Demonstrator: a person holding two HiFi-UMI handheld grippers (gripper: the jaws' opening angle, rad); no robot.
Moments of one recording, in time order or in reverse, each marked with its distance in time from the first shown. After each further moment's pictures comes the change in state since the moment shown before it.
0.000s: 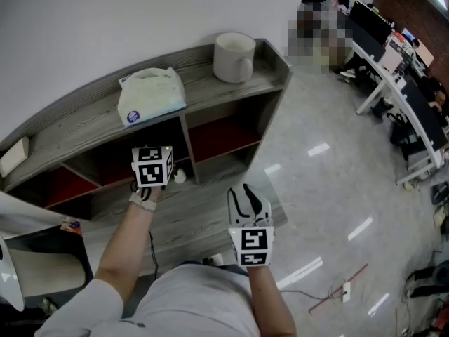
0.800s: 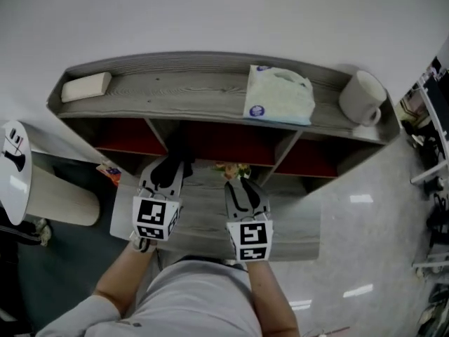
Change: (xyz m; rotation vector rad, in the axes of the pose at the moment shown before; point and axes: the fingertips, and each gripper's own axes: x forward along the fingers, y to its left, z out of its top) left arm -0.214 0.103 -0.062 -0.010 -0.053 0.225; right arm 0.075 0.198 0.032 -0.075 -0.039 0.511
